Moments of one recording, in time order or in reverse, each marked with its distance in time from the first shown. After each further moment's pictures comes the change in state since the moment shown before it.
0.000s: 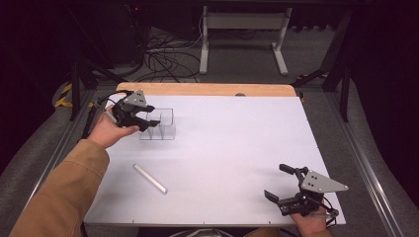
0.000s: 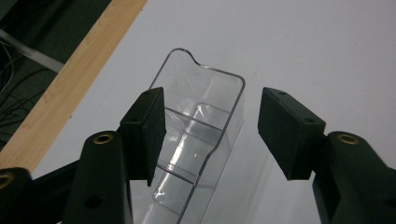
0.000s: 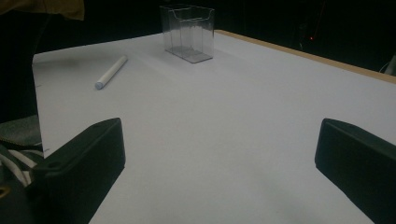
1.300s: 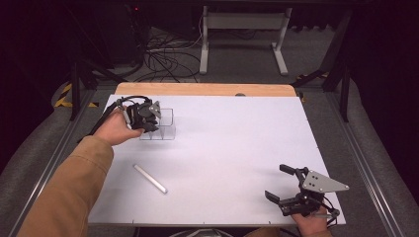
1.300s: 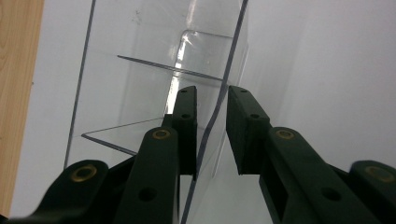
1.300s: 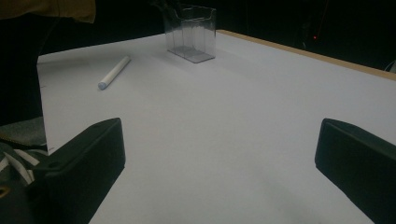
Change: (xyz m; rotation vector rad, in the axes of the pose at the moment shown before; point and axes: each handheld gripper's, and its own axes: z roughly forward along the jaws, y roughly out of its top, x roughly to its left) left arm 0.001 0.012 0.041 0.384 -0.066 0.199; right arm -0.002 -0.002 -0.001 -0.005 0.014 0.008
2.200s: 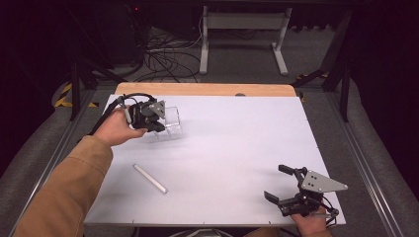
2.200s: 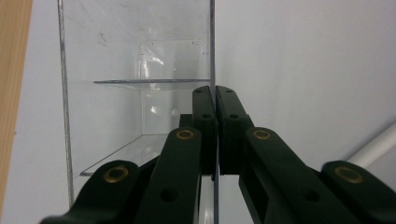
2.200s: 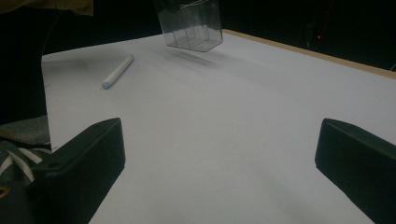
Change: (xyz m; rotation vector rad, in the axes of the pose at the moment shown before) left arm -0.019 0.025 -0.033 -0.099 -0.097 0.081; right arm 0.000 0.000 0.002 0.003 0.013 -0.001
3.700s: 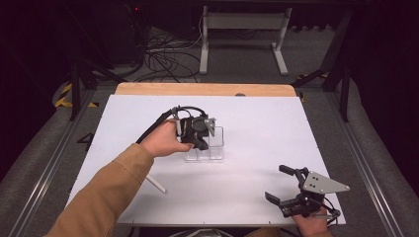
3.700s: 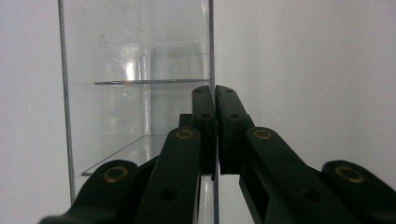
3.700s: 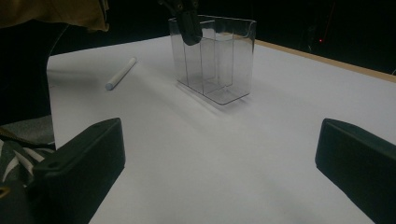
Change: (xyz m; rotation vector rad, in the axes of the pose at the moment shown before) left arm -0.044 0.114 0.051 0.009 -0.171 0.083; right arm 0.001 0.000 -0.003 -0.011 0.009 -0.007
